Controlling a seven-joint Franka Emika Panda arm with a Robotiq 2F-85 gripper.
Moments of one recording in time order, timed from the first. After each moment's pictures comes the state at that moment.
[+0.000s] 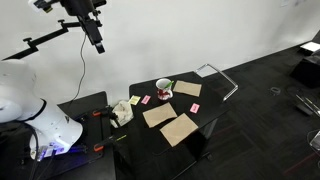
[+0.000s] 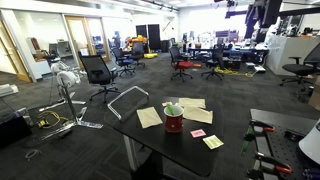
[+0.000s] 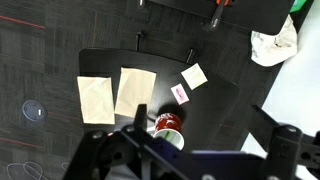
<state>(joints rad) 0.07 -0.85 0.00 -2.51 -0.03 1.70 -0.18</state>
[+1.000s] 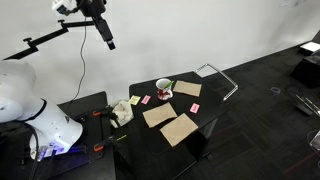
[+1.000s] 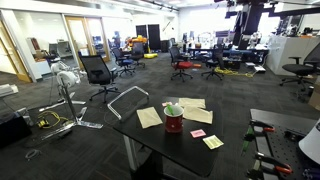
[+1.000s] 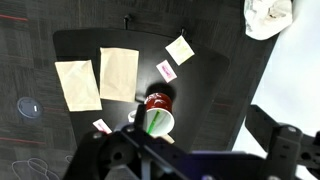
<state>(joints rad) 0.09 -0.75 0.07 -2.52 0.05 1.87 -0.04</state>
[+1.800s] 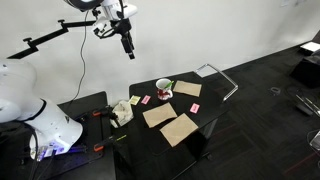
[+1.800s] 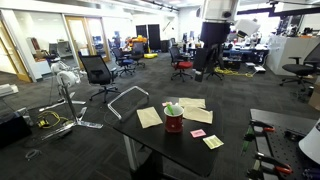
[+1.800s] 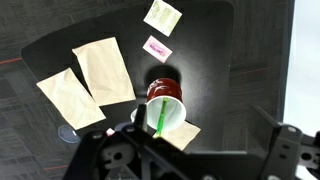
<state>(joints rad) 0.04 -0.42 0.22 -2.50 0.01 2.21 0.45</state>
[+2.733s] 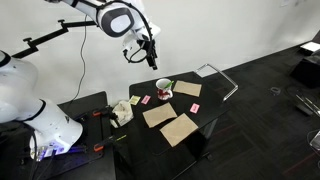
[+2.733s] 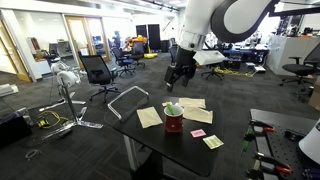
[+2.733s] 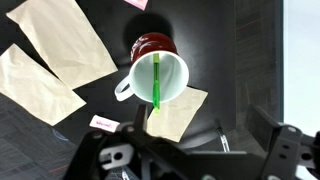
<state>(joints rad) -0.01 -0.10 0.16 -2.44 -0.02 2.62 0.55</state>
